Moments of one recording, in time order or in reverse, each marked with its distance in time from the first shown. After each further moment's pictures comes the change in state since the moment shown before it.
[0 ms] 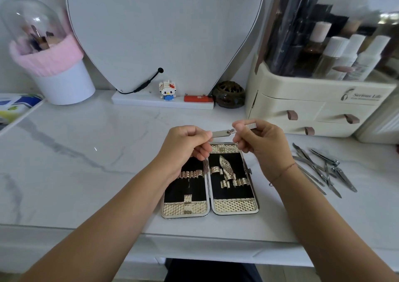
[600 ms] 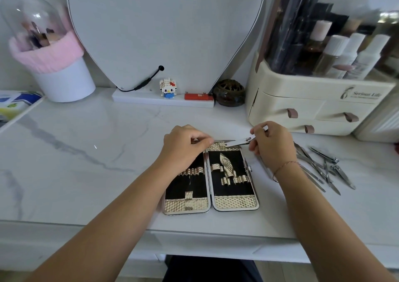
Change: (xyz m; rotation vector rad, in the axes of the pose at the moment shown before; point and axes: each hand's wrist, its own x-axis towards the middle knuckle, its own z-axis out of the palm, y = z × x) left_hand 0.009 -0.017 -0.006 0.687 0.065 0.237; right_hand 0.009 0.015 -0.015 -0.530 0.219 0.057
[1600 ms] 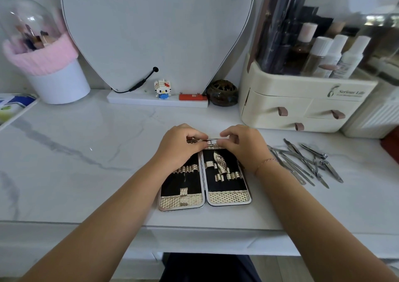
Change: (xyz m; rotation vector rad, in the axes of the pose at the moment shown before) left_hand 0.003 -0.002 0.002 -0.003 -0.056 0.008; right_hand -0.001 0.001 0.018 -0.367 -0.183 -0.394
